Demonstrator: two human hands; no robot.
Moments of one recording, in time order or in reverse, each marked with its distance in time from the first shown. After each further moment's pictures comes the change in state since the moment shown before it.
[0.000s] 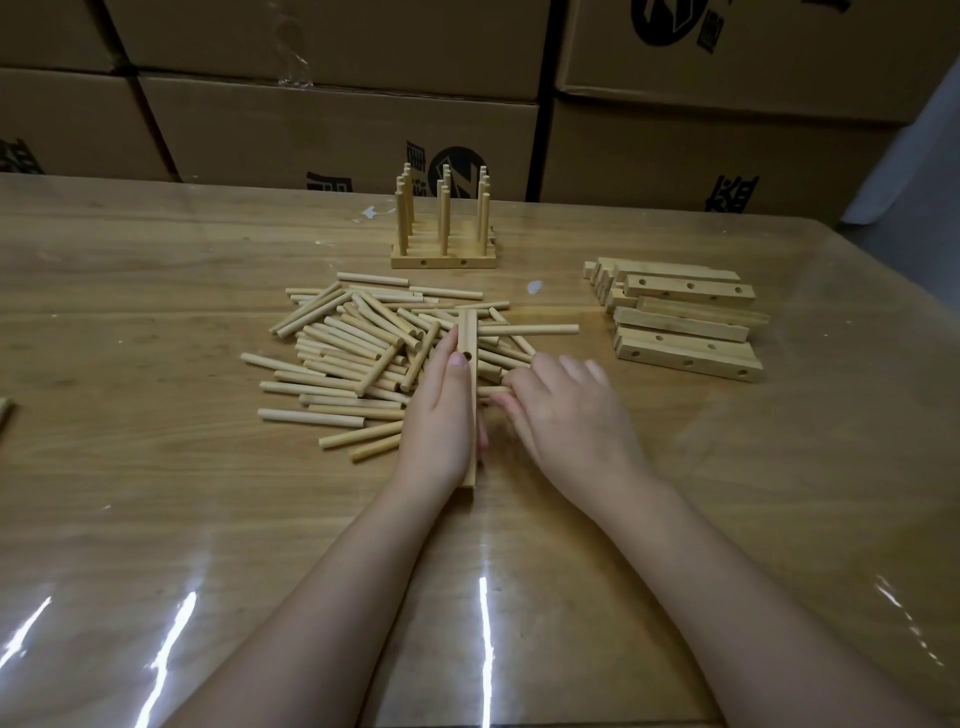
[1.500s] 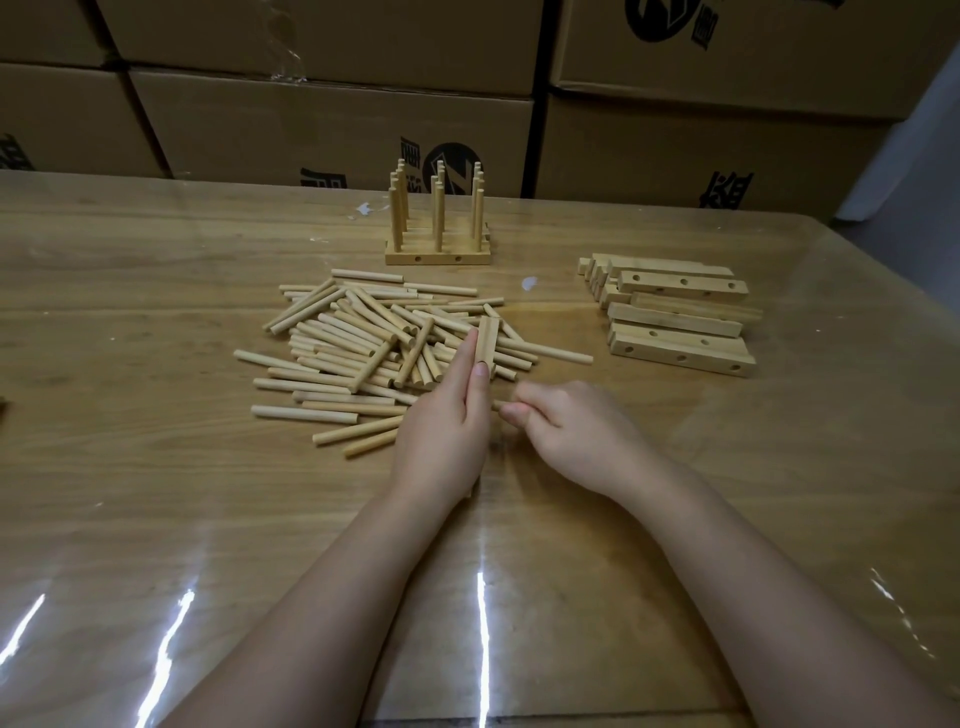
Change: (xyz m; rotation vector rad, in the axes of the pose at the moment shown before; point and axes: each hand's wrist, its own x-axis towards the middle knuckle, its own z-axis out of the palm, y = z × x) left_hand -0.011 -0.001 0.002 0.532 -0.017 0.170; right_hand -0.003 0.023 0.004 0.404 -0.350 0.080
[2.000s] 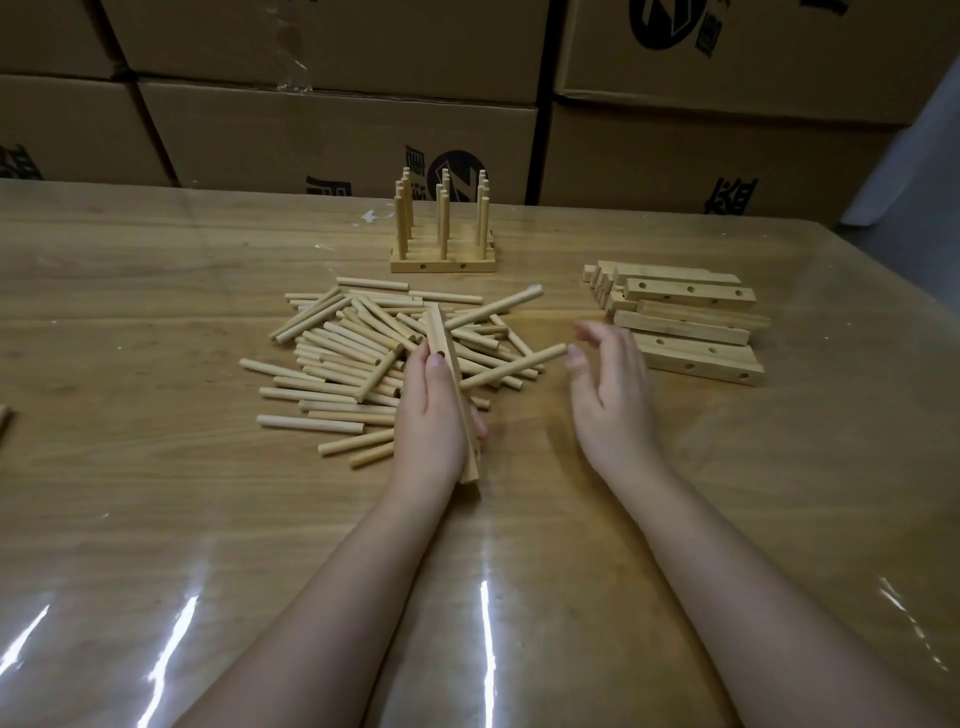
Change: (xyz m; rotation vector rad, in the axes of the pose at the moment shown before) left_hand 0.012 0.002 -0.004 -0.553 0.130 -0.251; right_hand 0.012 0.019 0.013 0.272 0.591 0.243
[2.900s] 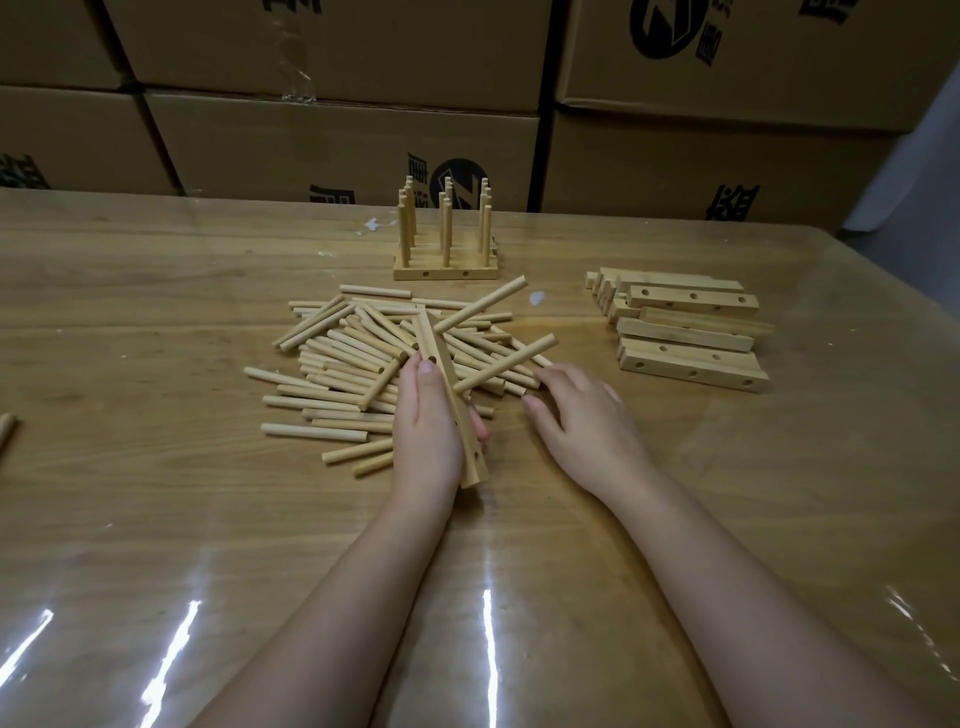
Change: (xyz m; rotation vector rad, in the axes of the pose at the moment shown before) left_hand -0.004 0.004 -0.002 -0.129 0.017 -0.030; right_hand 0.001 0.011 0.016 -0.399 -0.376 -0.099
